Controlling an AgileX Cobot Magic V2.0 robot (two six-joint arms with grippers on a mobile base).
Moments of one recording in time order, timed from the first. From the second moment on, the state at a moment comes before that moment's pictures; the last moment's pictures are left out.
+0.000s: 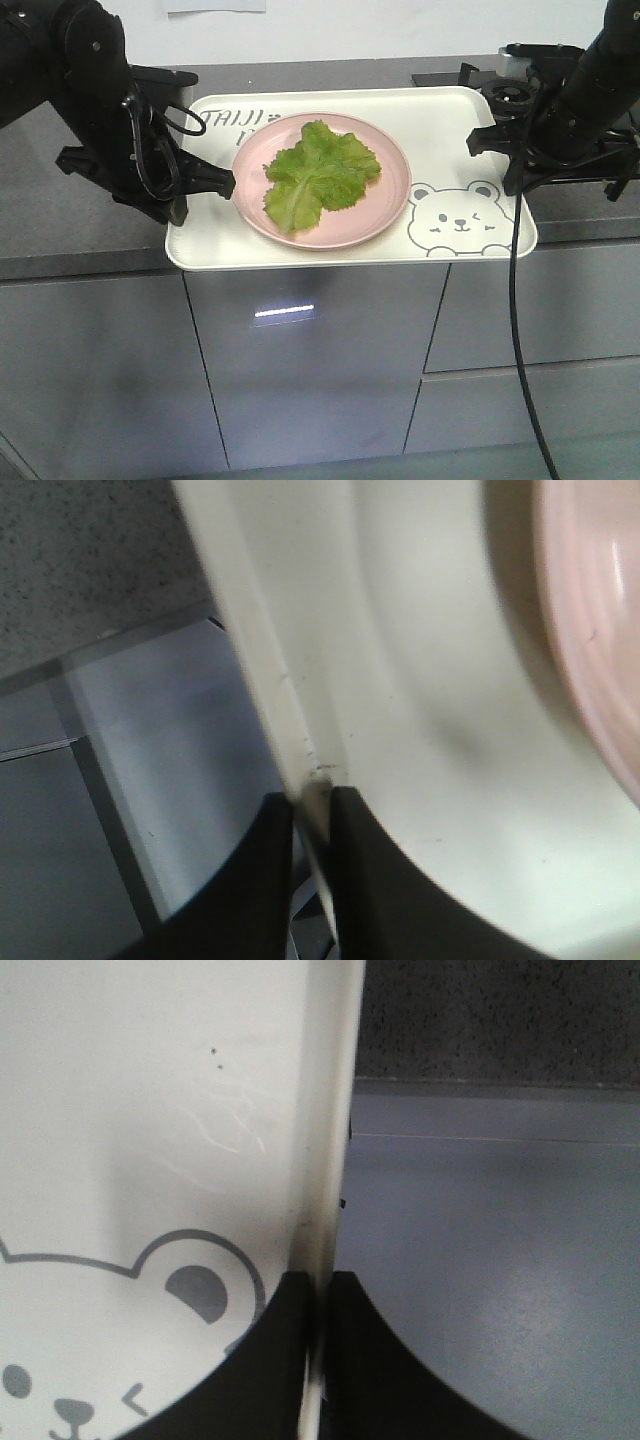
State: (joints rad) left arm -0.38 1.82 -1.78 0.03 1.28 -0.17; right arm 0.09 1.88 -1.86 0.12 1.27 -0.06
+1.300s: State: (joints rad) left arm -0.38 1.82 -1.78 0.03 1.28 -0.17; right arm 0.09 1.88 -1.86 0.12 1.27 -0.06
